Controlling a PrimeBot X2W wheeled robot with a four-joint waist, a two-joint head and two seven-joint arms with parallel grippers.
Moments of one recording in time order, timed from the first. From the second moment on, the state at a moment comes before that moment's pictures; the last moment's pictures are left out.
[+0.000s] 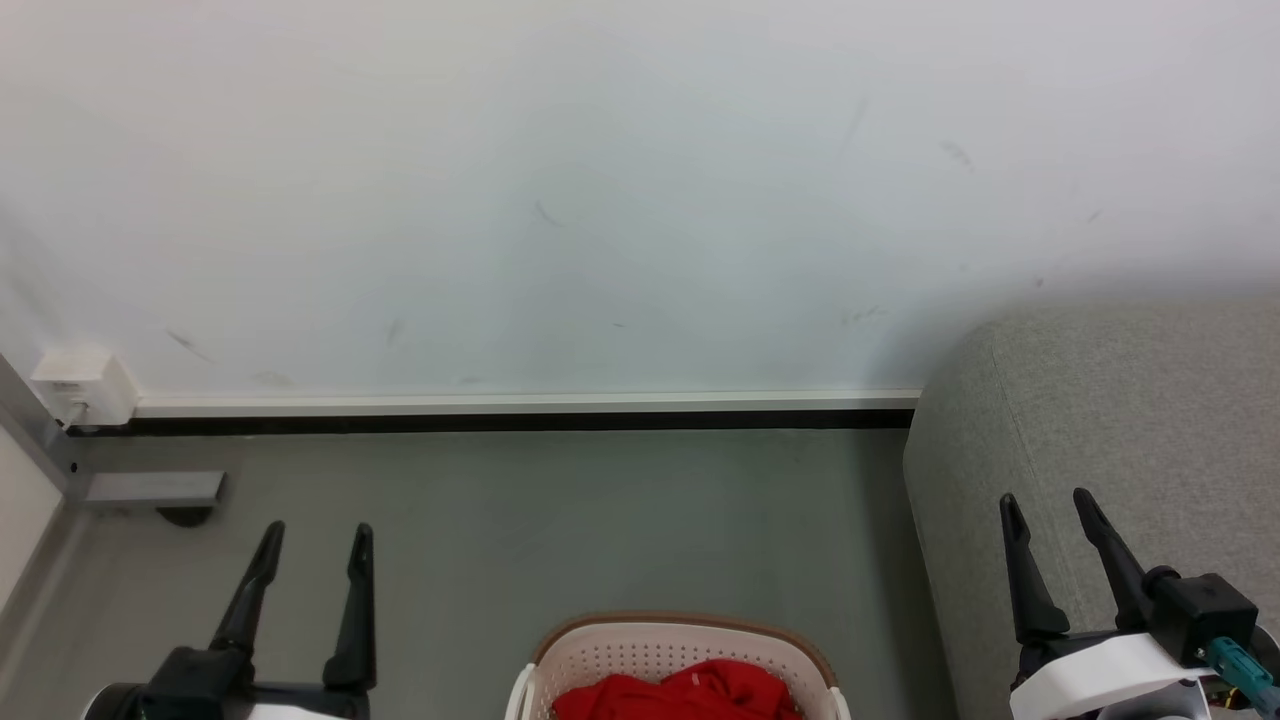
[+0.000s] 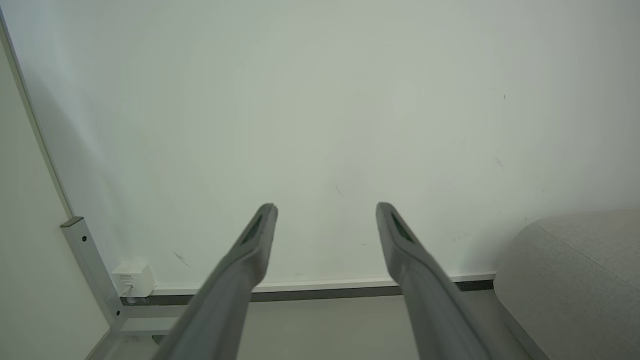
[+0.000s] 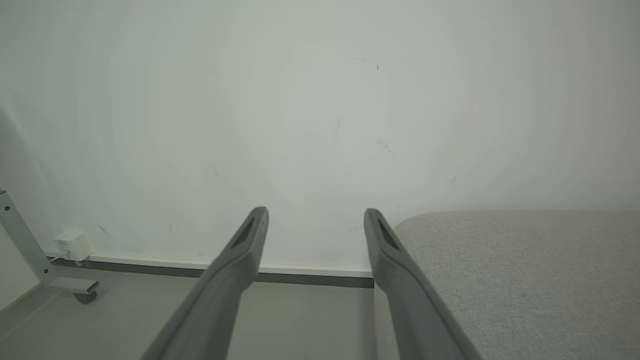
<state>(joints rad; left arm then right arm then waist) 0.00 0.07 0.07 0.06 -0.02 -0.09 -0.26 -0.20 -0.09 0.09 0.40 0.27 0.13 -0.26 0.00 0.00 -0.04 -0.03</state>
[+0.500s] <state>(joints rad) 0.00 0.07 0.07 0.06 -0.02 -0.09 -0.26 -0.20 -0.09 0.08 0.38 0.27 0.13 -0.26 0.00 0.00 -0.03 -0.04</state>
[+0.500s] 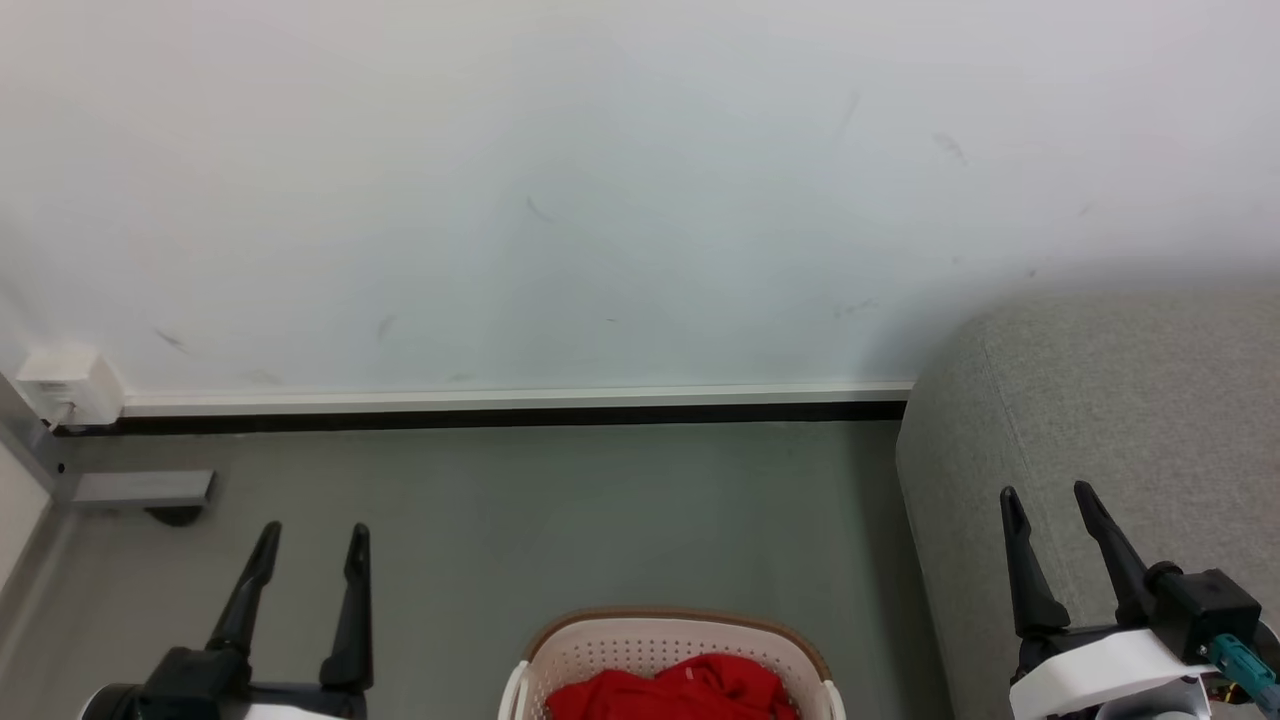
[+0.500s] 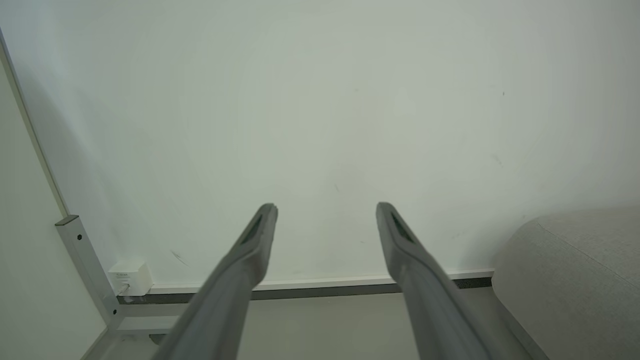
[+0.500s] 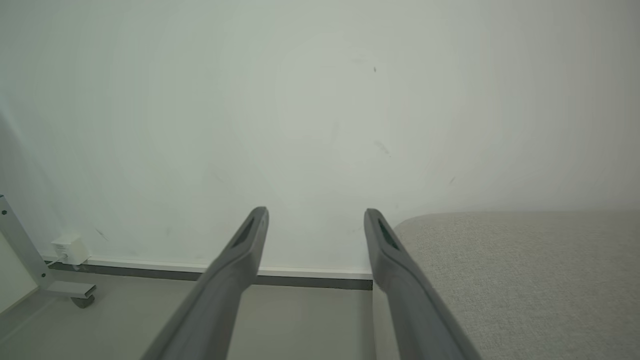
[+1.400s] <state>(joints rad) -0.12 0.06 0.05 0.12 -0.05 -0.10 -0.26 -0.26 -0.10 0.08 0.29 0.31 0.13 -0.26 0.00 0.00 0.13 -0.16</state>
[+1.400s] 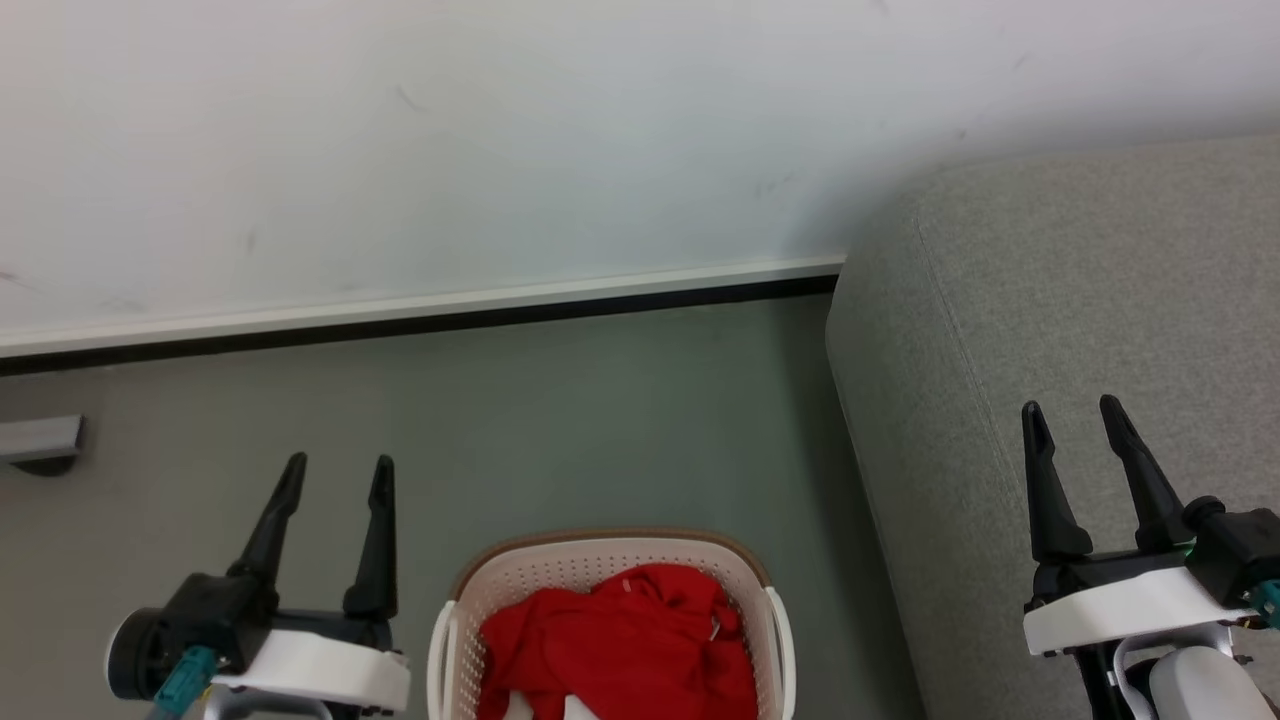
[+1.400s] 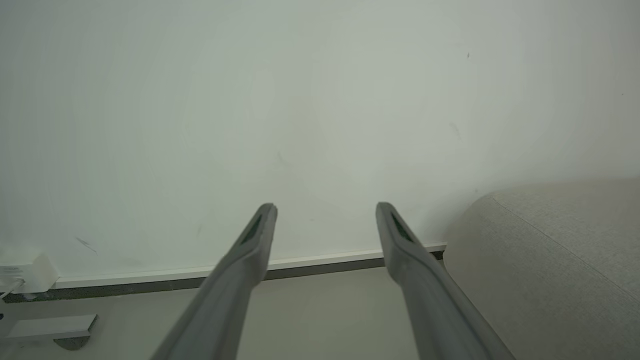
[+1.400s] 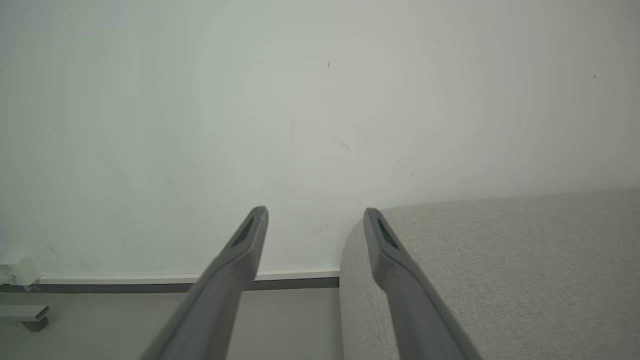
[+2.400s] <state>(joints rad) -0.52 0.11 -0.12 0.60 -0.12 -0.13 -0.26 -0.44 -0.09 0.04 0.12 0.34 0.13 -0.26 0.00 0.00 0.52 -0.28</state>
